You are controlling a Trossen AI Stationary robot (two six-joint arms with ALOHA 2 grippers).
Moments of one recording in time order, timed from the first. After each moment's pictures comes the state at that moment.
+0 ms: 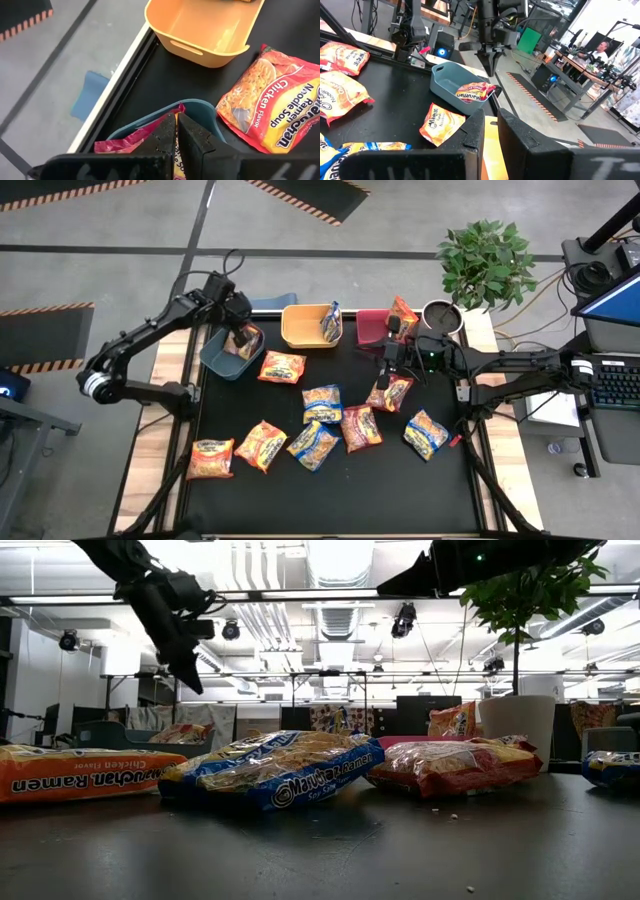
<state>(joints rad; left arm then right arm) 0.93 1.25 0.99 -0.68 0.10 0.43 -0.20 1.10 0.72 0.27 0.05 -0.43</state>
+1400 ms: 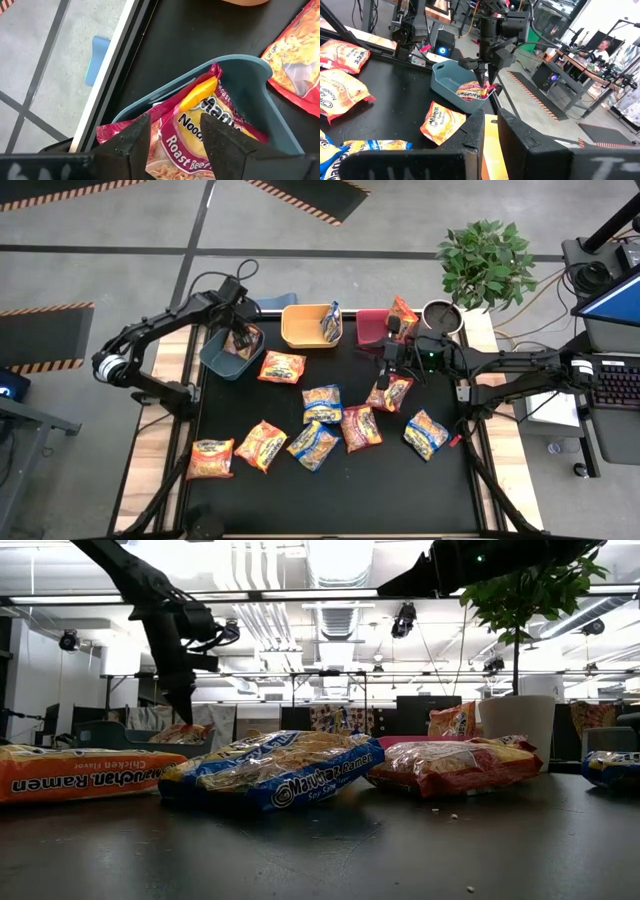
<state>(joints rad) 0.94 1.41 0.98 -0.69 -0.06 0.56 -0.20 1.10 0.72 0.26 0.05 -0.43</state>
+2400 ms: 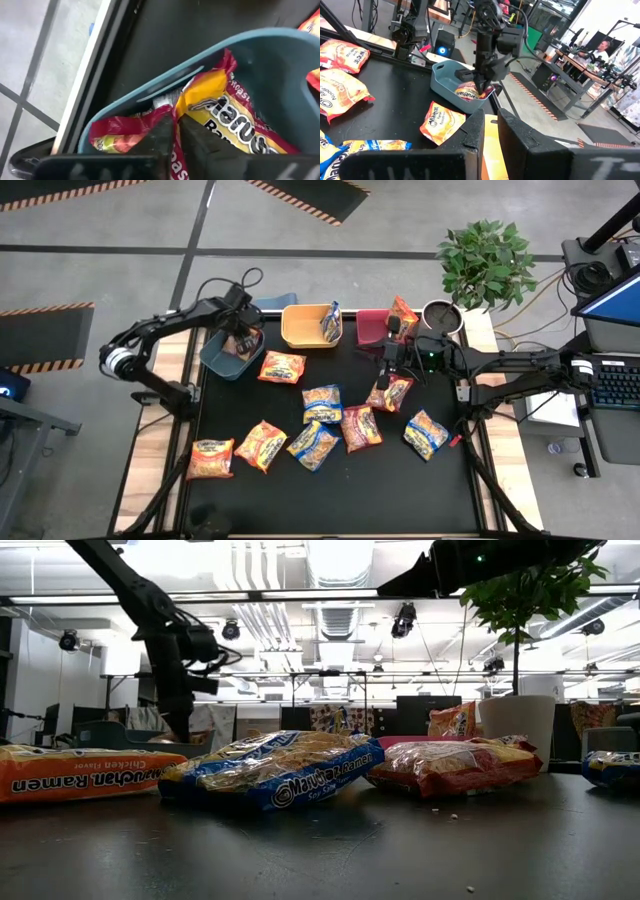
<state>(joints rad) 0.94 1.49 0.91 -0.58 -0.10 0.56 -0.20 1.10 0.72 0.26 0.05 -0.43</state>
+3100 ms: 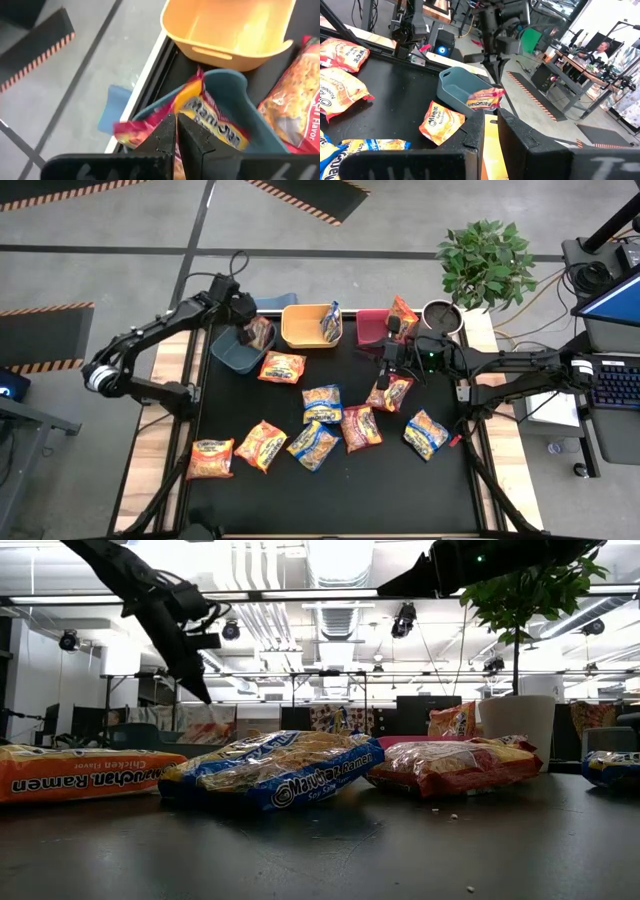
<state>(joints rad) 0.94 1.30 0.92 -0.47 0.05 0.58 -0.20 1.10 0.72 0.26 0.05 -0.44</state>
